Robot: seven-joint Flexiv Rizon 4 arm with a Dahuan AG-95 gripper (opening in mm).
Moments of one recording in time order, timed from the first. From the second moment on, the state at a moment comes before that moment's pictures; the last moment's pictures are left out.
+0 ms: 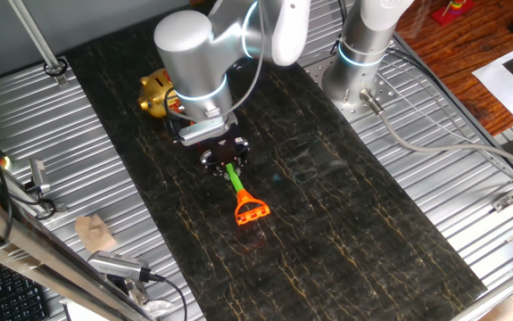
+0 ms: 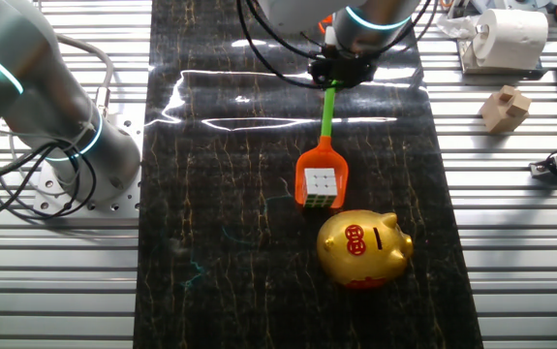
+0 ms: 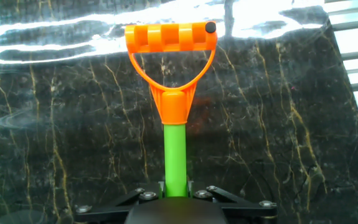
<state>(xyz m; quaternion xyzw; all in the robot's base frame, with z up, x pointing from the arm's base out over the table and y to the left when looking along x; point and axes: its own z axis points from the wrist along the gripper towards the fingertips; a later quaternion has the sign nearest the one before) 0.463 0.139 0.078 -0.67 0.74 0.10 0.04</state>
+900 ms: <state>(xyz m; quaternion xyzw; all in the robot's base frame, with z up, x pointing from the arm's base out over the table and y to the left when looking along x) 0.469 0.161 0.082 -0.67 0.74 0.09 0.03</state>
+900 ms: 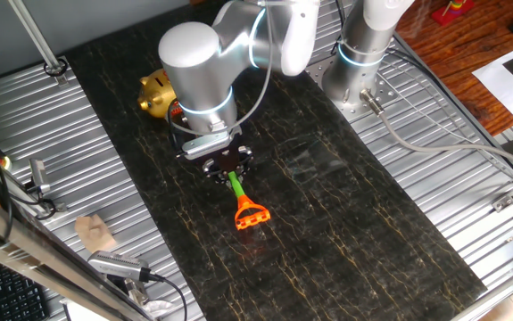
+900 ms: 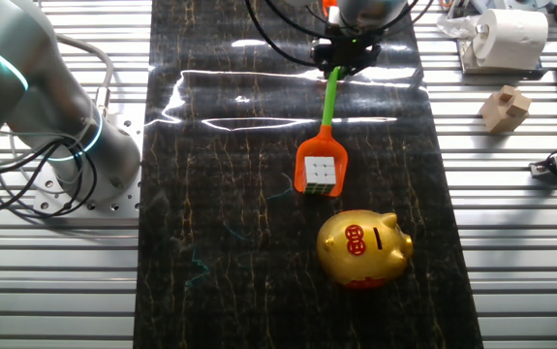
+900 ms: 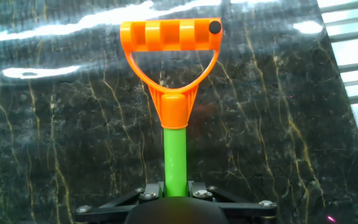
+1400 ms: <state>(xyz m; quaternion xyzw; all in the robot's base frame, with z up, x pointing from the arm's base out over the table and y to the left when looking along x) 0.467 0.159 0.083 -0.67 0.74 0.09 0.03</state>
